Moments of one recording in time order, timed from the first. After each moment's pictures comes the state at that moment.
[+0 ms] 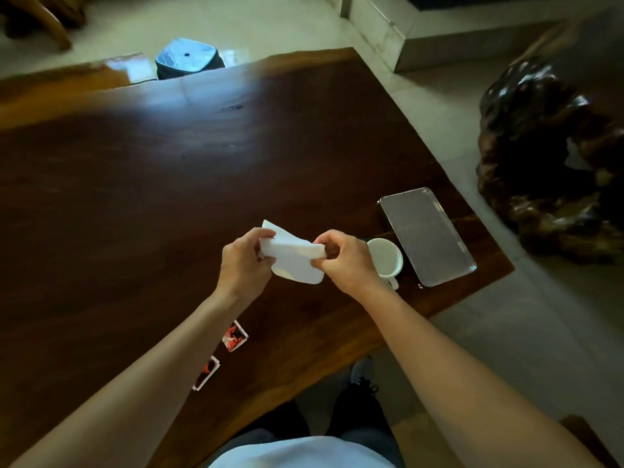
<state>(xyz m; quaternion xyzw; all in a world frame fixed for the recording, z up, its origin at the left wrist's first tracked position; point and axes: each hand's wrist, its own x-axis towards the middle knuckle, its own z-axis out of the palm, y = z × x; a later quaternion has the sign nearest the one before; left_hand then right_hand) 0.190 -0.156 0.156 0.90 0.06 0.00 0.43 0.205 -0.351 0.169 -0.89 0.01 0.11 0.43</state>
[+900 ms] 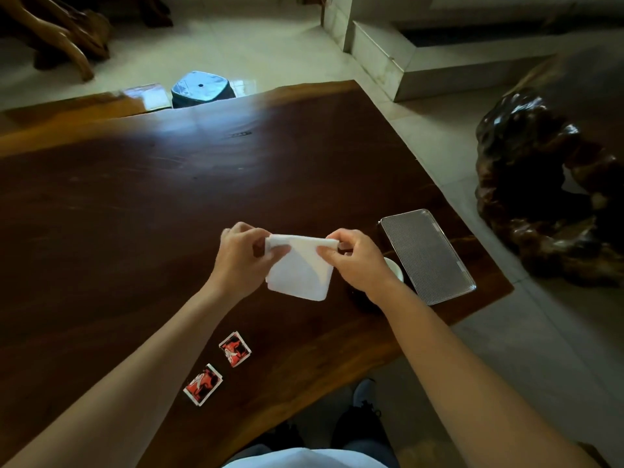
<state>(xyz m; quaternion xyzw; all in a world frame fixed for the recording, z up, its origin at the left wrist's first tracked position) 0.202 -0.140 0.198 0.91 0.01 0.03 0.40 0.209 -0.354 0.217 -0.86 0.01 0.12 0.49</state>
